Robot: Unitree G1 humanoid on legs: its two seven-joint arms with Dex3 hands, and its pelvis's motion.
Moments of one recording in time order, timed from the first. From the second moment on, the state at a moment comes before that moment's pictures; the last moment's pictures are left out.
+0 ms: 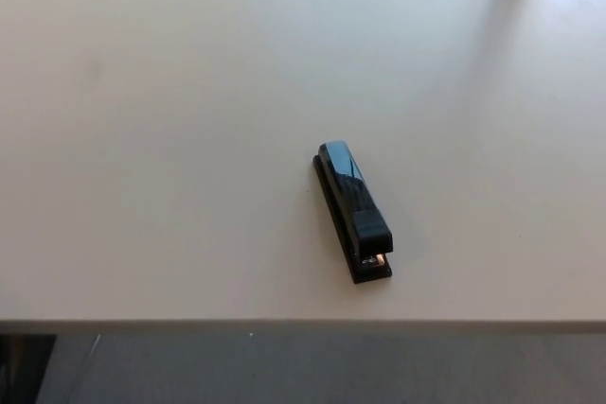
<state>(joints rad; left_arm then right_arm) -0.10 0.53 0.27 1.02 -0.09 -0.31 -0.33 -0.08 -0.54 -0.17 1.34 0.06 -0.09 0.14</state>
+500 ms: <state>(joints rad) 0.04 0.53 0.27 1.01 -0.09 -0.31 -0.33 -0.08 -0.53 -0.26 1.34 0.09 -0.02 0.36</state>
